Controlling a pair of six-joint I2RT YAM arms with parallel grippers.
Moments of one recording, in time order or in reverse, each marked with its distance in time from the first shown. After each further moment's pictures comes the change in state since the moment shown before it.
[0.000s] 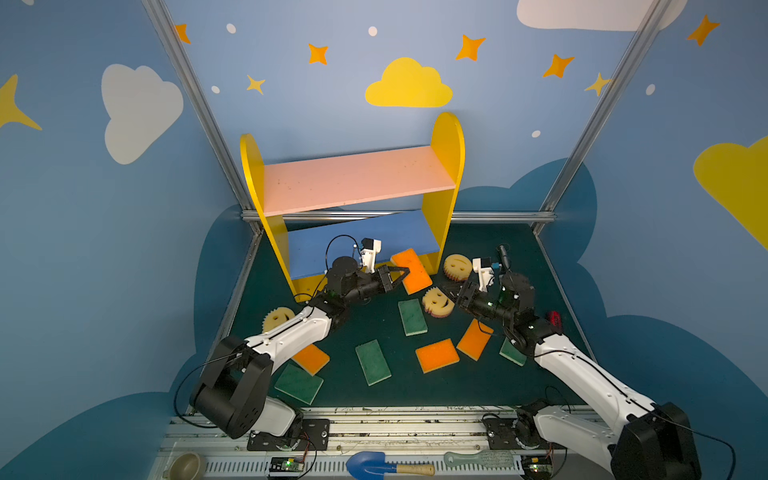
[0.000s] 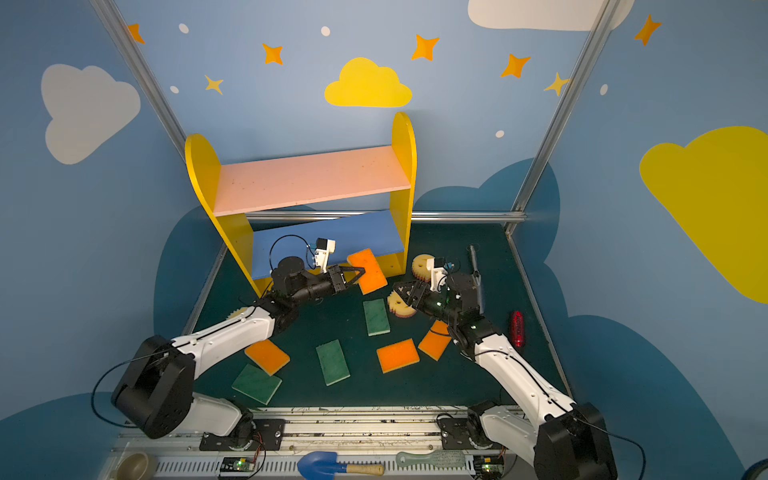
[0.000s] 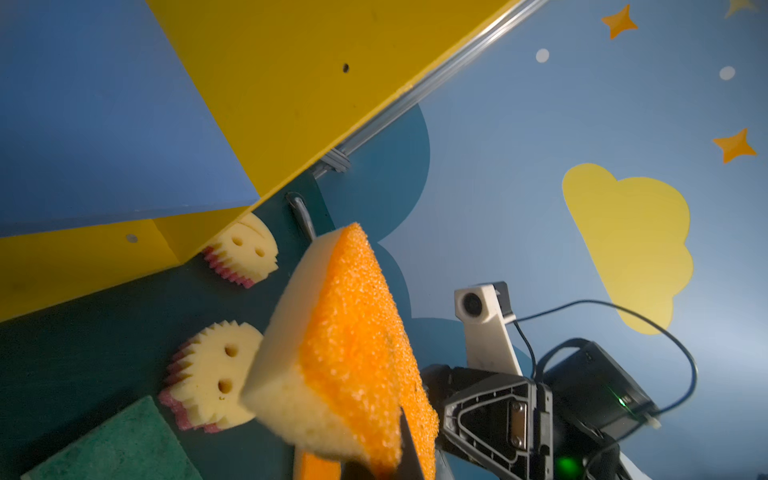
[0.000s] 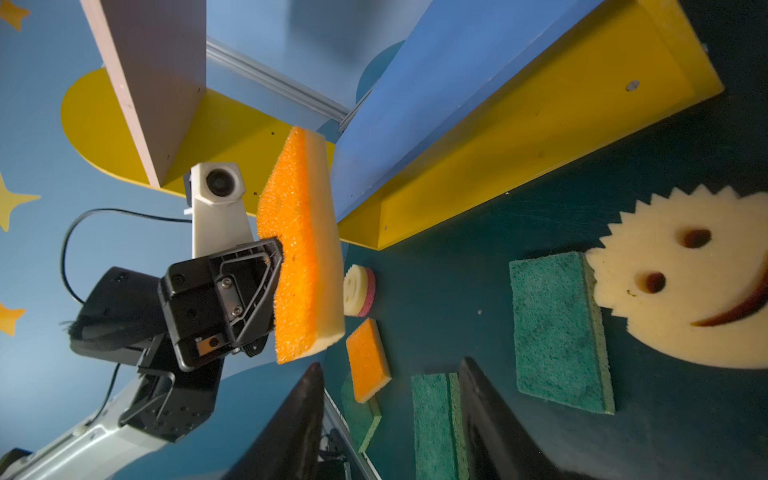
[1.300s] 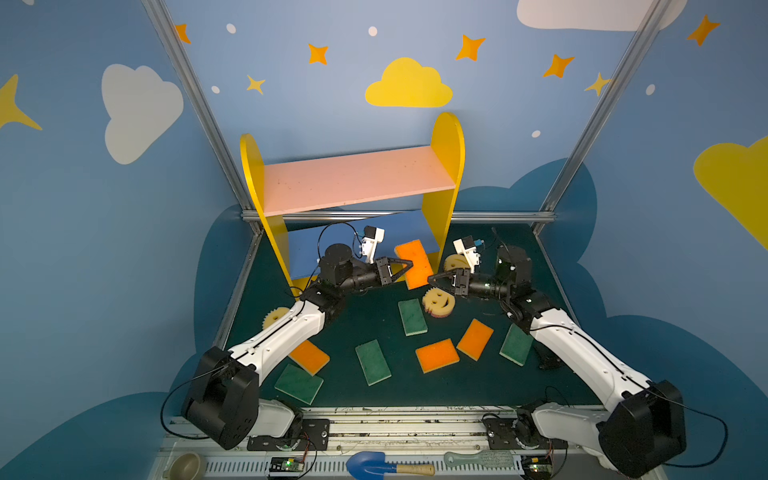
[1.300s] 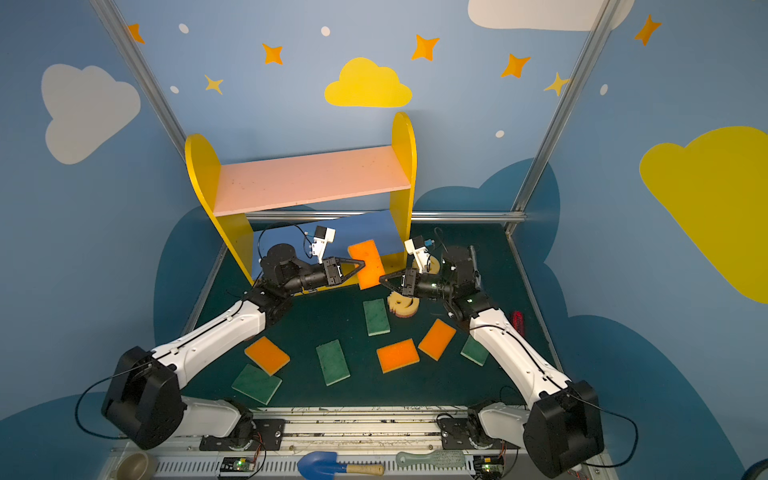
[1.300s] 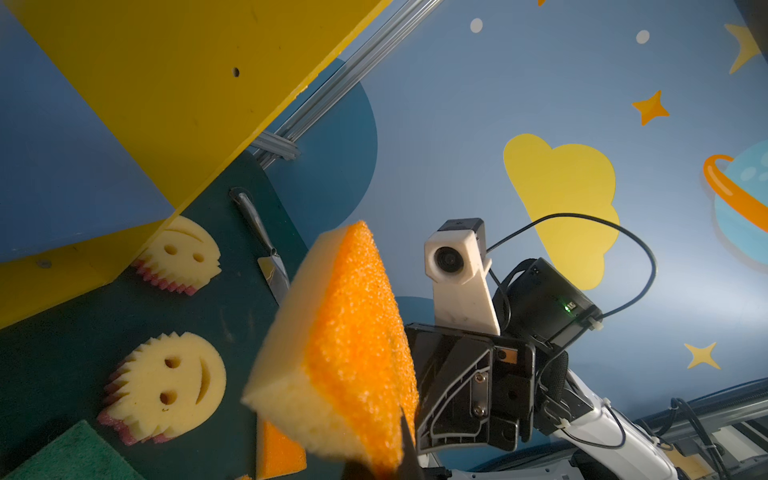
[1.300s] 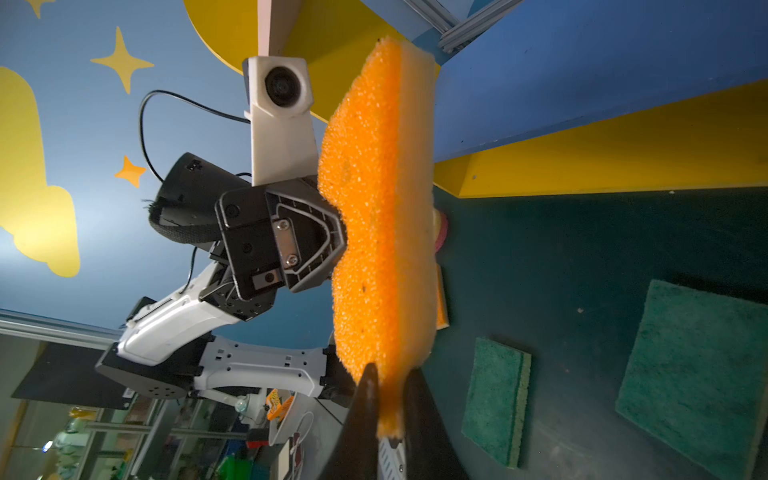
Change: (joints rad) left arm 0.023 -0.043 0.106 -0.106 0.127 0.025; right arm -0.003 0.143 0.251 -0.106 -0.342 -0.121
